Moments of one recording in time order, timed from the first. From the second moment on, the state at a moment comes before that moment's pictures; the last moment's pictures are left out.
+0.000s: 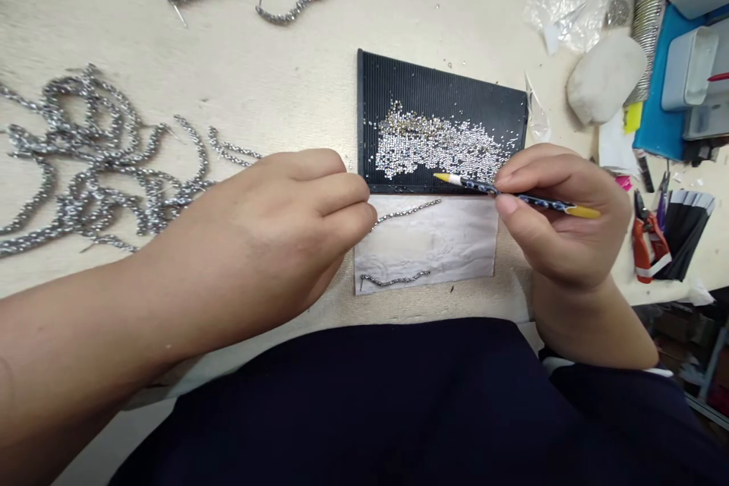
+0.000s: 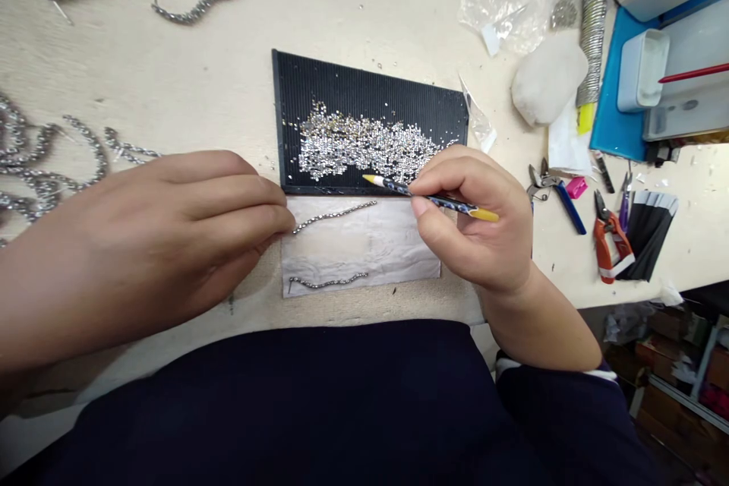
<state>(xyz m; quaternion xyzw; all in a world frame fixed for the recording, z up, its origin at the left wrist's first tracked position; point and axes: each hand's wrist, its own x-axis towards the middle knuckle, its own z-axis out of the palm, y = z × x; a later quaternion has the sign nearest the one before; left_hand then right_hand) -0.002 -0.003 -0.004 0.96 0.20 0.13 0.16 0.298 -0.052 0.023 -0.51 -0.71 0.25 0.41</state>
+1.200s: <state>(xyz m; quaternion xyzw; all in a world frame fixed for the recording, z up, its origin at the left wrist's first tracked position) -0.001 -0.001 0.001 0.96 0.20 0.15 0.14 0.295 -0.051 0.020 -0.54 -0.70 0.24 0.40</state>
